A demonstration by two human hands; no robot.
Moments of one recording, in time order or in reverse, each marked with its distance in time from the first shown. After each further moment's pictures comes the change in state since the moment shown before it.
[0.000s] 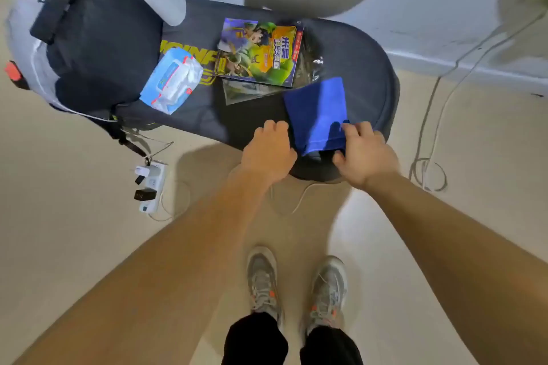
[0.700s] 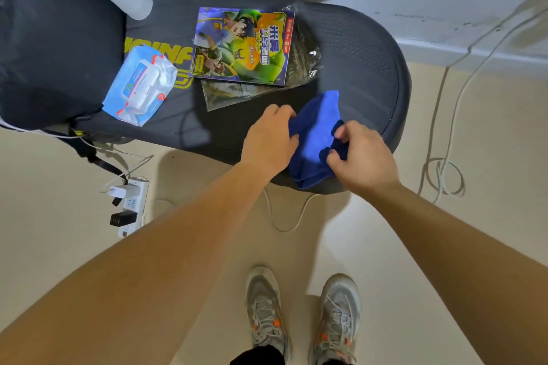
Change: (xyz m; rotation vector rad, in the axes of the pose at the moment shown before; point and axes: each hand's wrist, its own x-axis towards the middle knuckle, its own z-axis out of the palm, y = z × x) left_hand 0.073 -0.017 0.035 -0.128 0.140 0.166; right_hand 0.047 0.004 0.057 0.310 0.209 0.024
